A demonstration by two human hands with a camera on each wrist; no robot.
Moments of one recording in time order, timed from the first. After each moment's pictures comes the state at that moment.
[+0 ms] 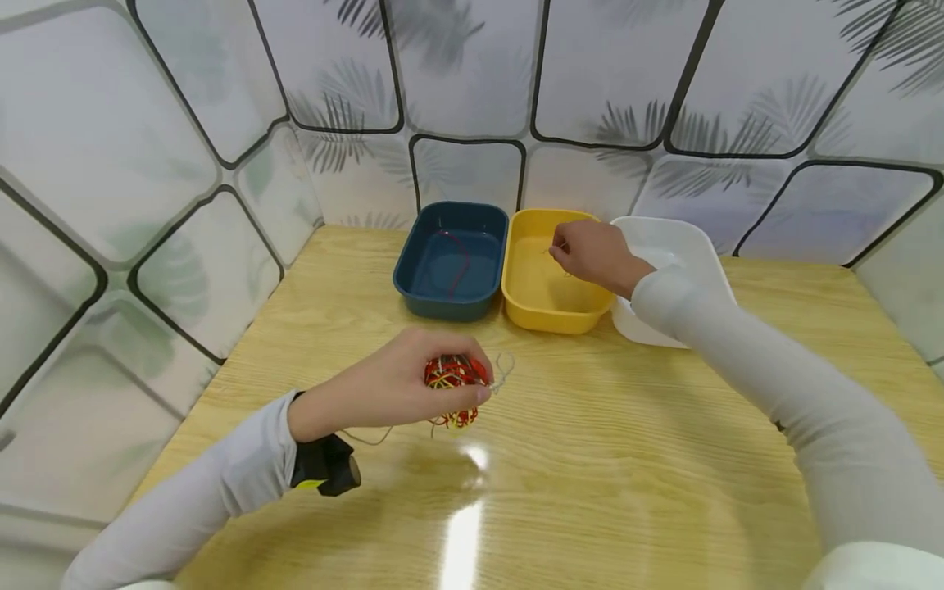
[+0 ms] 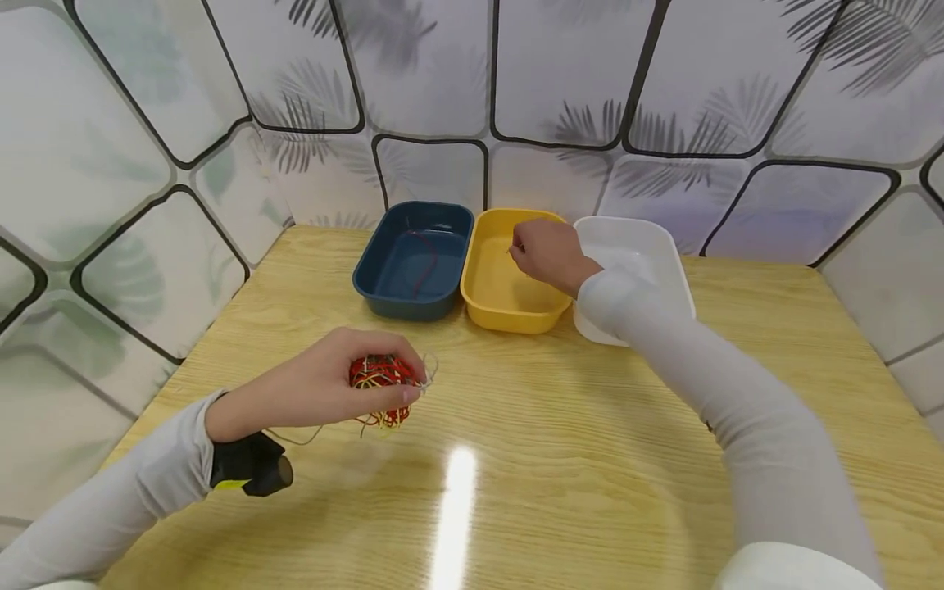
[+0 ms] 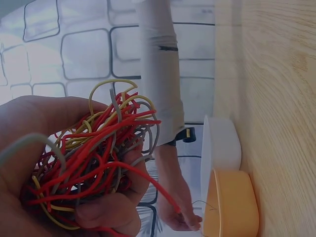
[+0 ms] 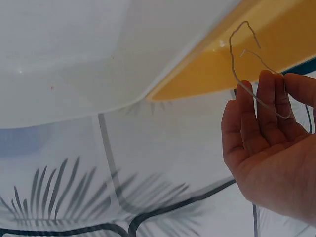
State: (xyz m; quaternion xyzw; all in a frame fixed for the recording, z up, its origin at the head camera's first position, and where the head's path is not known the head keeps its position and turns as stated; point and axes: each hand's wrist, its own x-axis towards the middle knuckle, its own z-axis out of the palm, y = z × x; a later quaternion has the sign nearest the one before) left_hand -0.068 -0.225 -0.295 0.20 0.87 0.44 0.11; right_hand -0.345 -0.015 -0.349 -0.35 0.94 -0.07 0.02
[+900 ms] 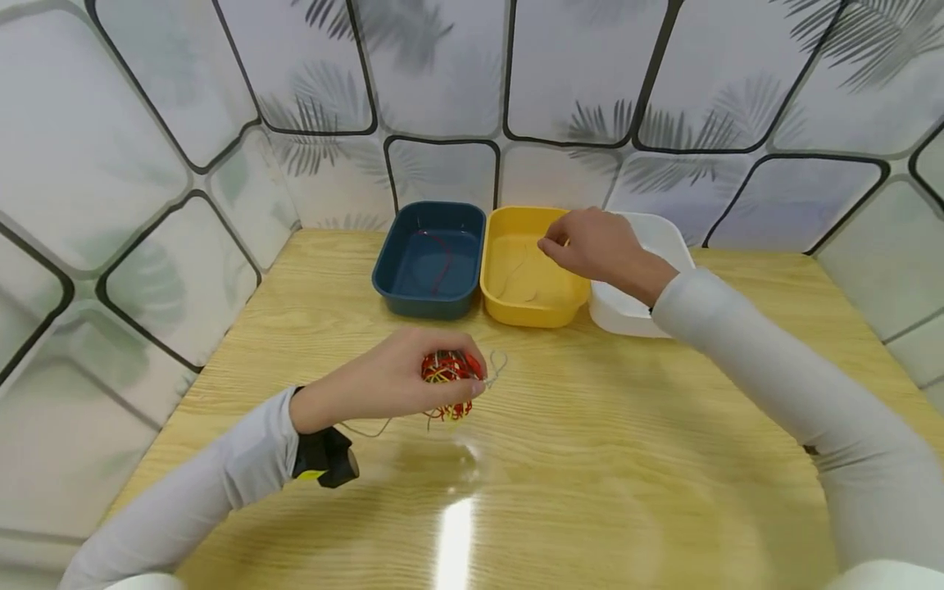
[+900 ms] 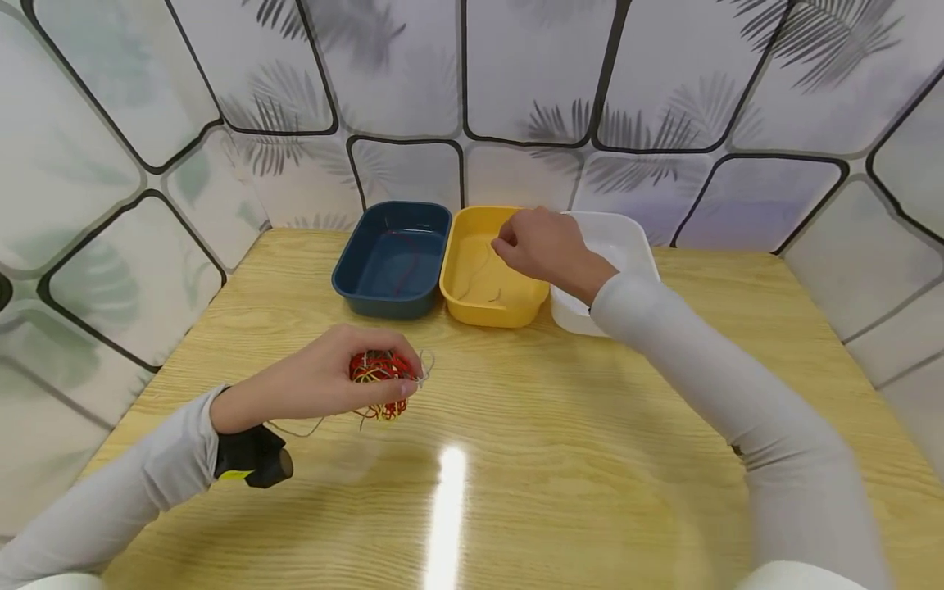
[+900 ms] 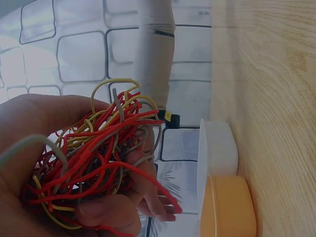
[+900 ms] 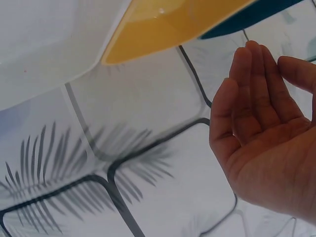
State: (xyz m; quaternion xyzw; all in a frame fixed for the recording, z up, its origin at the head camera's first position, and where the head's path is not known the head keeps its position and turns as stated) left_hand -0.080 -0.209 -0.297 0.21 0.88 0.40 0.12; right_hand -0.303 0.017 -0.301 -0.33 0.94 -0.08 0.04
